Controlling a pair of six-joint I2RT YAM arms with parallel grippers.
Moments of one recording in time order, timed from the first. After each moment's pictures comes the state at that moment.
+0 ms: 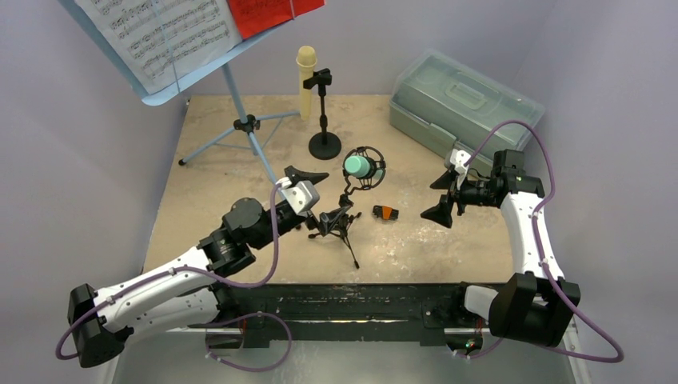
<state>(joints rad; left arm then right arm) -0.97 0.84 0.68 0.23 -0.02 0.12 -0.21 1.19 0.99 -1.00 -1.09 -1.09</state>
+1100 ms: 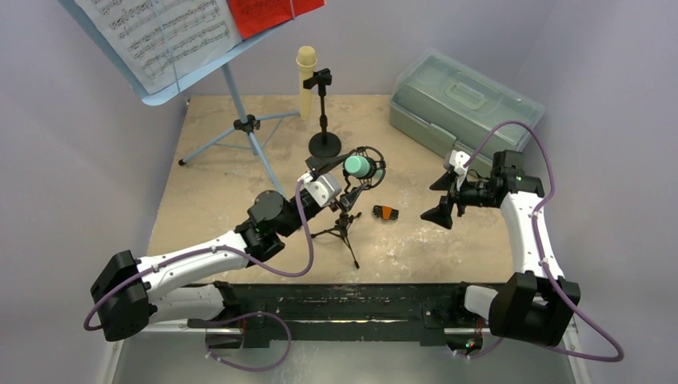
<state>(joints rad) -0.97 1.13 0.70 0.71 -0.04 0.27 -0.21 1.19 0.99 -1.03 -1.09 -1.11</state>
